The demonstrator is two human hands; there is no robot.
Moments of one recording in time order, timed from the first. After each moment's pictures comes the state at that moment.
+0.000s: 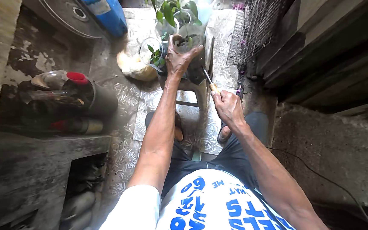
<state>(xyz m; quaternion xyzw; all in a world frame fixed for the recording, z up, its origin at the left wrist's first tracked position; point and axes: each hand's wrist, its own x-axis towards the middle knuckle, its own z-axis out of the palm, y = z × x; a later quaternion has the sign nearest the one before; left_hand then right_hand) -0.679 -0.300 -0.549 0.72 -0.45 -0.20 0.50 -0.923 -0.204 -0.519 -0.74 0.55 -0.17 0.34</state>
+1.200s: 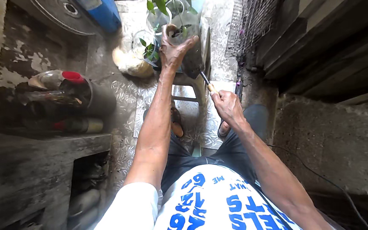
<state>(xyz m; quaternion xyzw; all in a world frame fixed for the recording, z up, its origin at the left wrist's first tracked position) -0.677 -0.305 -0.548 0.71 -0.47 -0.21 0.49 -0.929 -0.216 -0.537 -0.72 0.57 -0.09 0.38</state>
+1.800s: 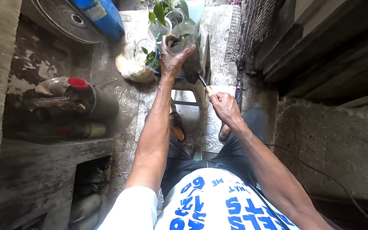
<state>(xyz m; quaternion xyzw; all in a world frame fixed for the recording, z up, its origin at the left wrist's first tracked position) -0.677 -0.299 -0.548 0.70 -0.47 -0.20 0.50 -0.925 -0.224 -0.537 -0.70 0.57 -0.09 0.42</state>
